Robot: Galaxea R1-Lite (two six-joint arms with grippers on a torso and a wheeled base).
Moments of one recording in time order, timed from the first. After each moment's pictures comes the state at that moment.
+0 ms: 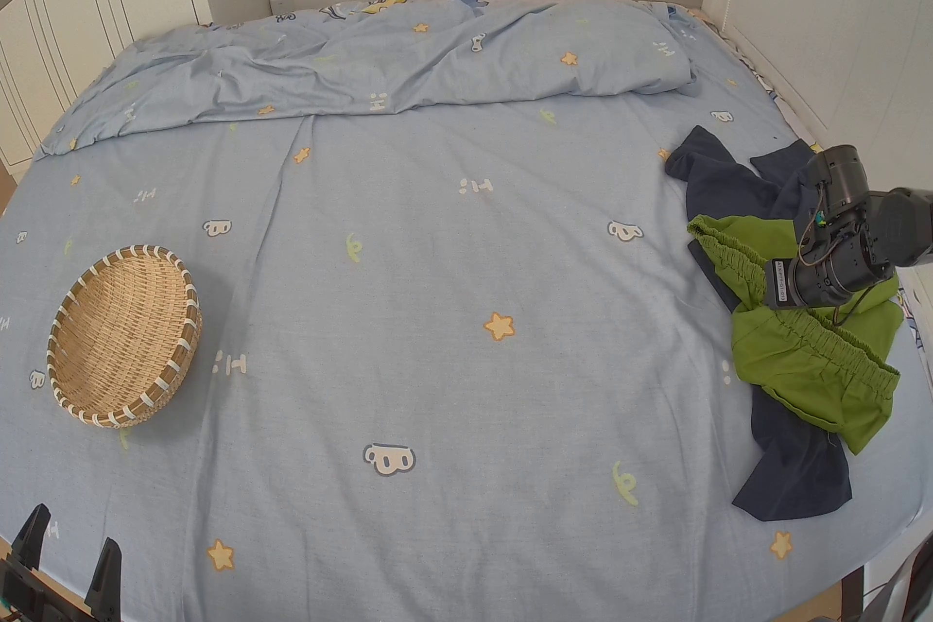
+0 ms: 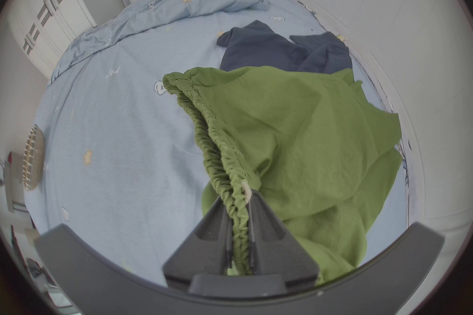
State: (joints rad) left arm 0.00 0.02 -0.02 0.00 0.02 -0.01; right arm 0.08 1.85 -1.26 0.28 -0.09 0.05
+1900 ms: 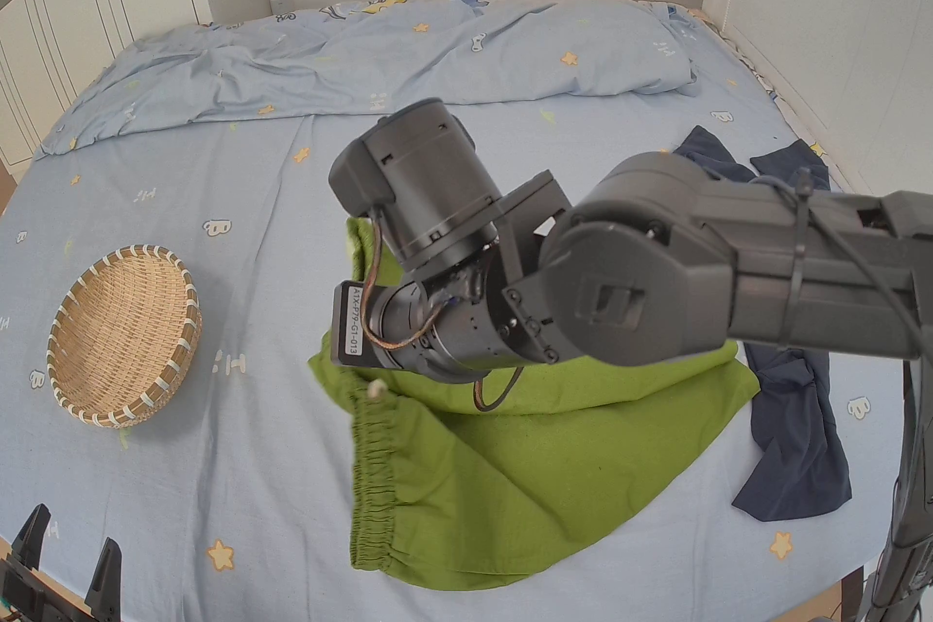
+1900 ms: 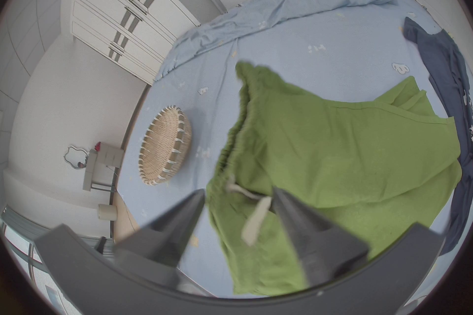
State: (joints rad) left arm 0.00 0.02 -0.02 0.00 0.02 -0.01; right arm 0.99 2.21 -2.00 0.52 -0.19 0.66
